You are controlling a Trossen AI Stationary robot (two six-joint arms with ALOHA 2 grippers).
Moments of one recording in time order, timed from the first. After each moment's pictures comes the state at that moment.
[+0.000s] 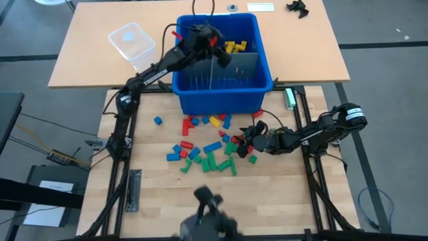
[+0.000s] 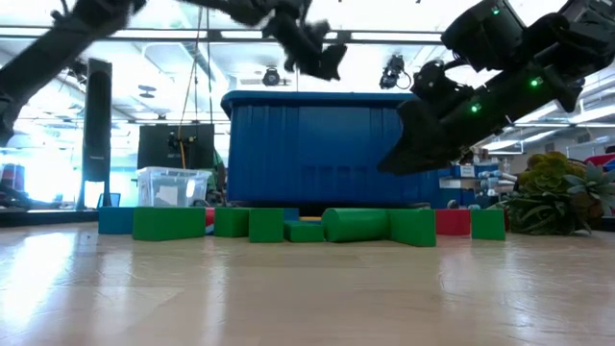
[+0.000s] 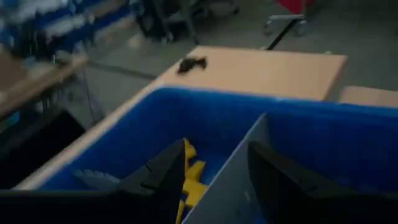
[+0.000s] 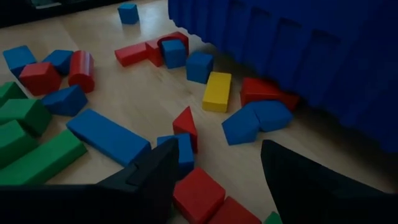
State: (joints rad) left arm 0.60 2.06 2.23 -0.43 -0.21 0.26; right arm 0.11 1.49 0.47 0.48 0.69 0.39
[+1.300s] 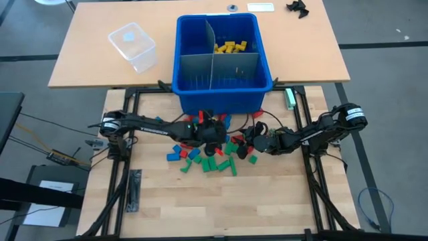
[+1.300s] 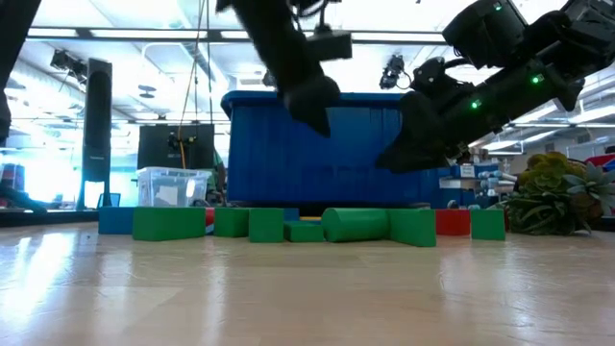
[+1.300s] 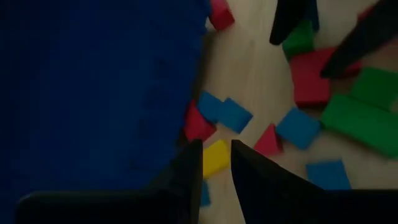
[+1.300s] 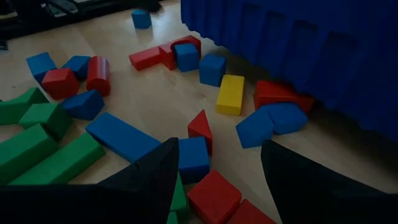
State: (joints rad) left arm -0.03 1.84 1.39 -0.45 -0.67 0.09; right arm 0.12 1.49 0.47 0.51 0.65 0.40
